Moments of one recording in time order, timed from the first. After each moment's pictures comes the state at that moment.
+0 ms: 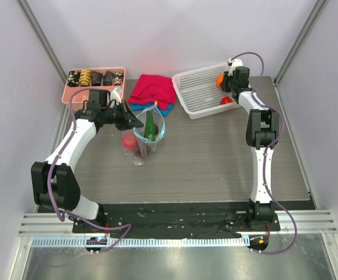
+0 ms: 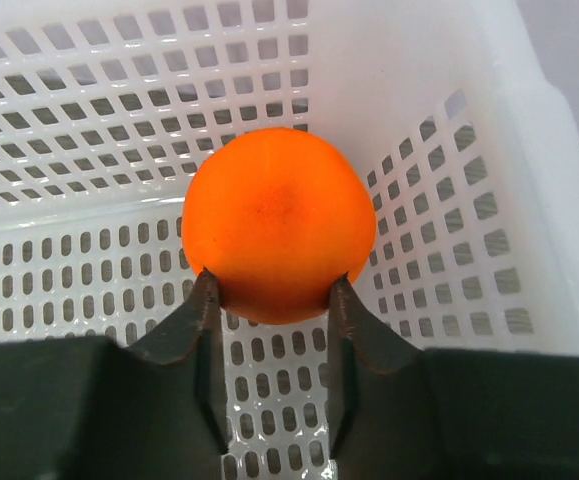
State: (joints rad) left arm -0.14 1.49 1.23 -0.52 0.67 -0.57; right arm 0.02 2.53 2.08 0.03 -0.09 -0.07
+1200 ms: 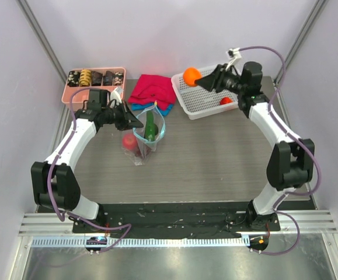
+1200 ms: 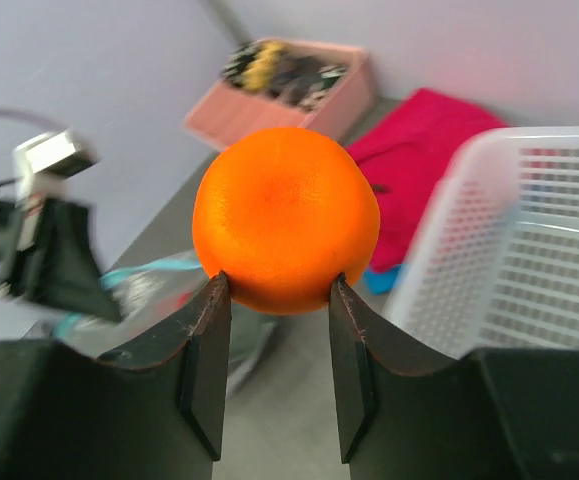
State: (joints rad) left arm -0.14 1.50 1.23 -0.54 0.68 -0.55; right arm 0.11 1.73 1.43 0.20 -0.72 0.42
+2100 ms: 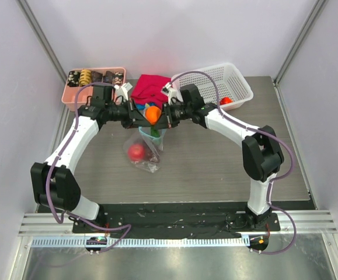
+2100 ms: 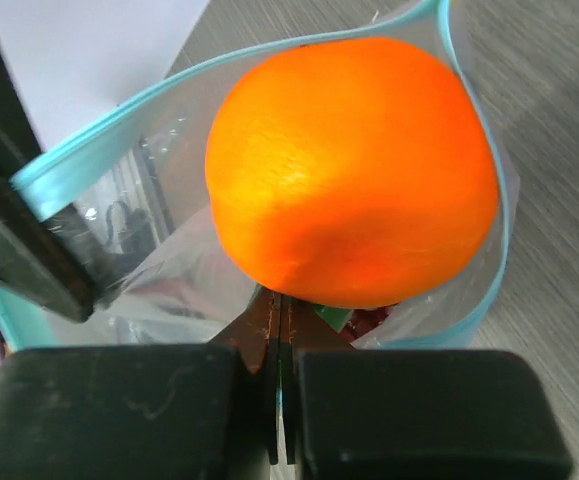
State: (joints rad) left arm -0.20 1.50 1.32 -0.58 0.80 -0.53; right arm 0.57 1.90 1.50 -0.16 -0.76 0.36
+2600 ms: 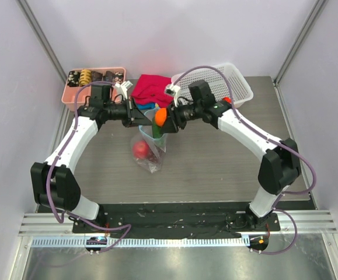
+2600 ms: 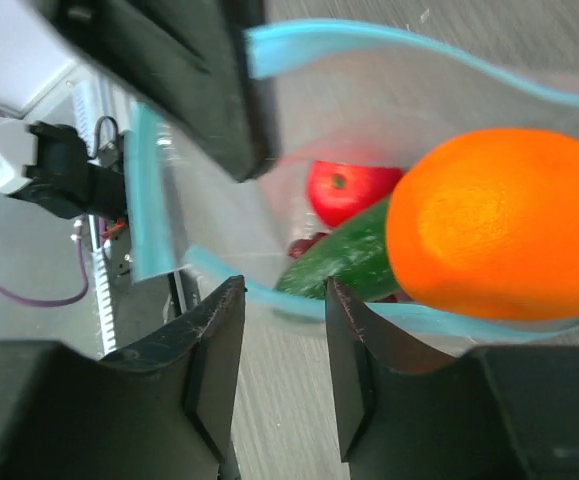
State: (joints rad) left arm -0.19 1.50 1.30 -0.52 0.92 -0.53; right arm 0.58 1.74 1.49 -0.38 -0.78 0.04
